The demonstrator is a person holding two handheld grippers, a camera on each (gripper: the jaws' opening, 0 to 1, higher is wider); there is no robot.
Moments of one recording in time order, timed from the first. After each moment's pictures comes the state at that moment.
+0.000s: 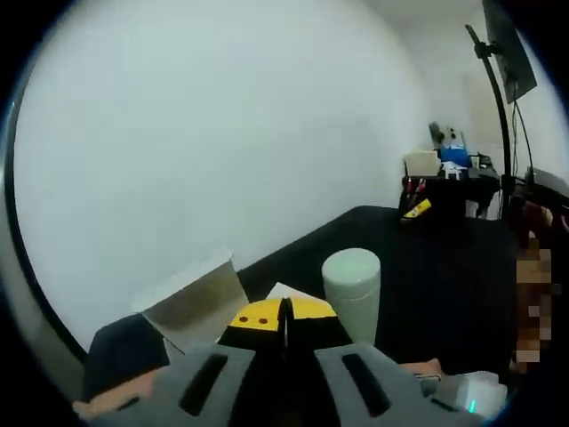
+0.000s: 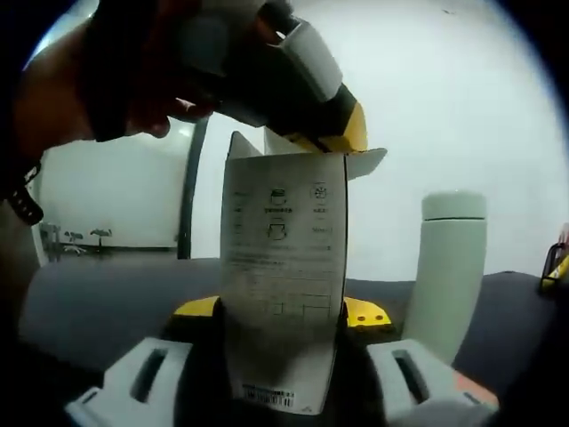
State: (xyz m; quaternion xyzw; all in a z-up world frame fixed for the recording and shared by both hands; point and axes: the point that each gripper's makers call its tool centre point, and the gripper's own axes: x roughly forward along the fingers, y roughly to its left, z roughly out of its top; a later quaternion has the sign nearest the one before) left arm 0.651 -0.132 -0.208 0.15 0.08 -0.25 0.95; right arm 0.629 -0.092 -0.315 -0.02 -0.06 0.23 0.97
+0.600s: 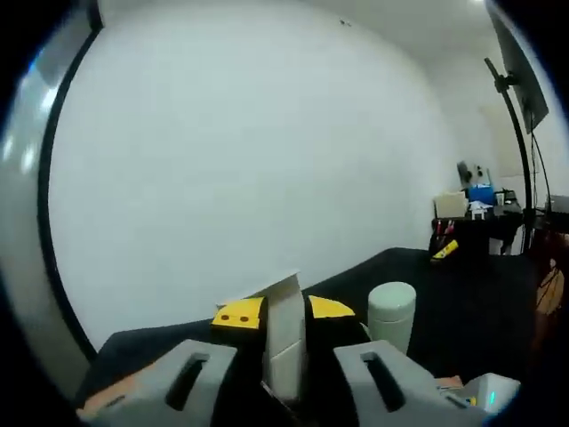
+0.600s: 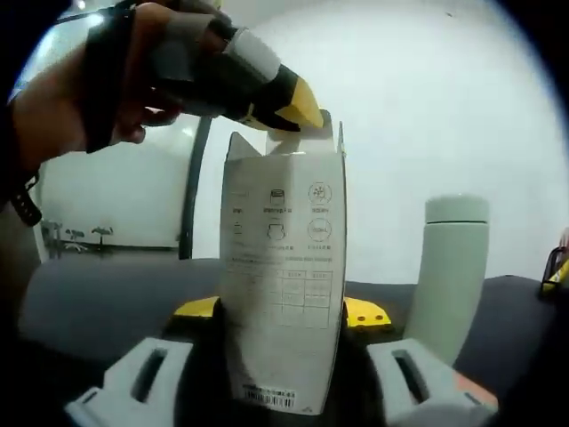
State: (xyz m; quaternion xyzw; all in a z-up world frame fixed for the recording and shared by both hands) left arm 0.658 -0.094 -0.175 0.10 0.00 -0.19 0.98; right arm 0.627 -0.089 -0.314 -0.03 -0.07 0.23 0.97
